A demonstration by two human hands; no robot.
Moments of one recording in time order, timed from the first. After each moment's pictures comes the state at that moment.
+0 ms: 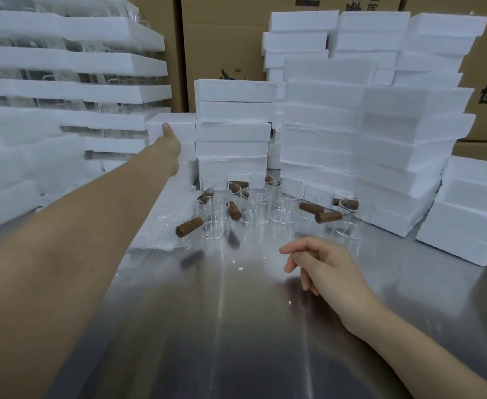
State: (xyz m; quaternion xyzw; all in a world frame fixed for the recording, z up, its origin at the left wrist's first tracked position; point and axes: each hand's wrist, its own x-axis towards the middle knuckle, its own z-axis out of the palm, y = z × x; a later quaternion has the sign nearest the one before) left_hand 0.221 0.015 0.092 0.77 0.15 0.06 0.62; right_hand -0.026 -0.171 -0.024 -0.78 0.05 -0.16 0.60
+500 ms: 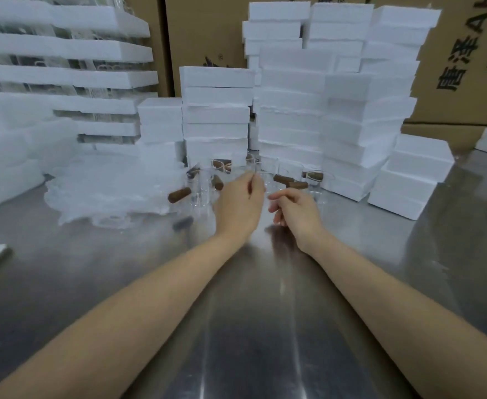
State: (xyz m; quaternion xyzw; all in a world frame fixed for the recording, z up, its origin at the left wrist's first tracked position) left_hand 0.031 -0.066 -0.008 0.80 -0.24 0.23 0.50; right_hand -0.009 -0.176 -0.014 -0.74 0.12 -0.23 0.62
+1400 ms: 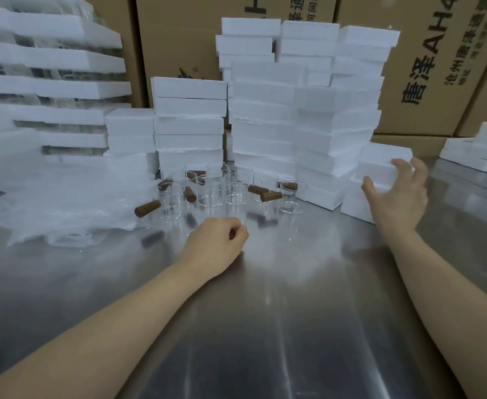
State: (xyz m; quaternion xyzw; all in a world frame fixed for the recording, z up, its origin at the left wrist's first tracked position) left_hand 0.007 -0.050 -0.022 0.88 -0.32 0.11 0.34; right_hand -0.051 -0.379 -0.001 -0.79 0.30 -0.52 0.14
